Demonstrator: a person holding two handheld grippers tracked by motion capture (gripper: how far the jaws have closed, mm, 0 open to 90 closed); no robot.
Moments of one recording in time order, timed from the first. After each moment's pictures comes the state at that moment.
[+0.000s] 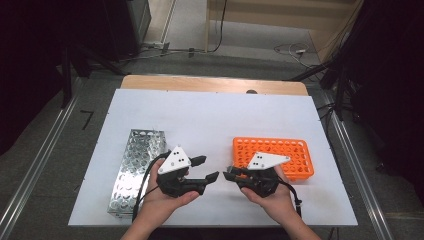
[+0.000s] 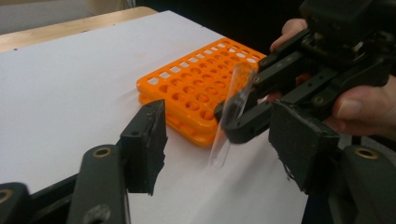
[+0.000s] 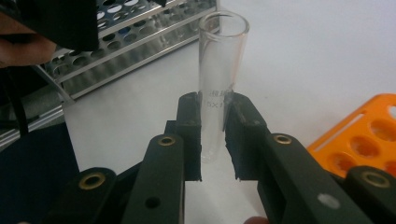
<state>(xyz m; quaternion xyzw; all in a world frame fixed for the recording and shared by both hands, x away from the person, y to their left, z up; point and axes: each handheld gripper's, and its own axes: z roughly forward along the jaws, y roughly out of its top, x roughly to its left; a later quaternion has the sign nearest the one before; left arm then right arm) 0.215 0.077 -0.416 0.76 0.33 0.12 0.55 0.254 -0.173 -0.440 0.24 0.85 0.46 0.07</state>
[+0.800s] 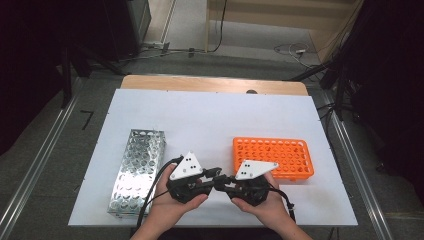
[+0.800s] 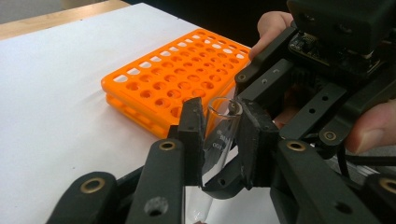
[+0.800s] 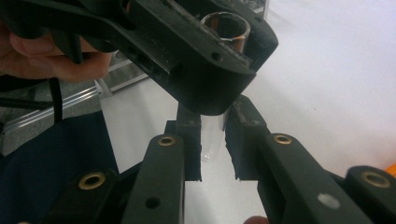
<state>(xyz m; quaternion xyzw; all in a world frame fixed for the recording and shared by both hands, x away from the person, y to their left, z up) 0.211 0.058 -0.422 0.78 0.30 0.10 0.54 0.236 -0.151 -0.437 0.19 0.87 0.45 0.05</state>
